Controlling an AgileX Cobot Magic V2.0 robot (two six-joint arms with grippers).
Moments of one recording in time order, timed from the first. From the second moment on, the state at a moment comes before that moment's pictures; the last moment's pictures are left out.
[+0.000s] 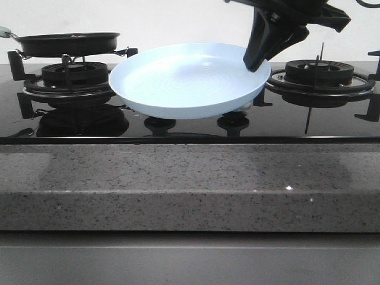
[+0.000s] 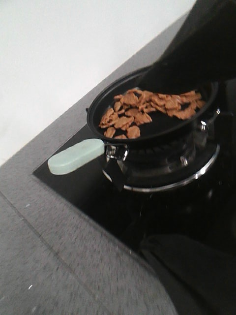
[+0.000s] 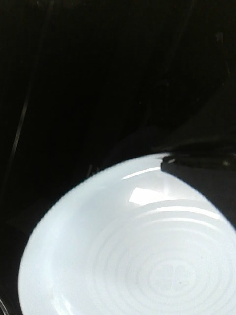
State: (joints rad) left arm 0.33 1.34 -1.09 -0.99 0.61 0.21; right arm 0.35 1.63 -1.35 0.29 0.73 -0.05
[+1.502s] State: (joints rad) left arm 0.34 1.93 -1.54 -1.47 1.01 0.37; right arm 0.35 1.63 -1.35 0.29 0.73 -0.05
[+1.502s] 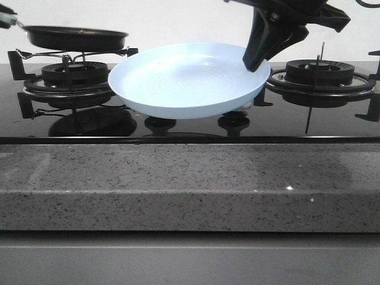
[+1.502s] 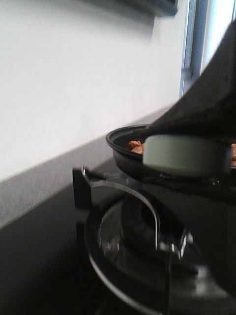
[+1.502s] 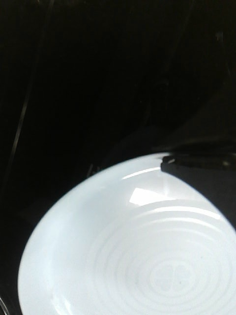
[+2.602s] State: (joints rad) left arm -0.20 1.47 -1.54 -0.88 0.80 0.52; right arm 0.35 1.63 -1.35 0.29 0.72 -0.05
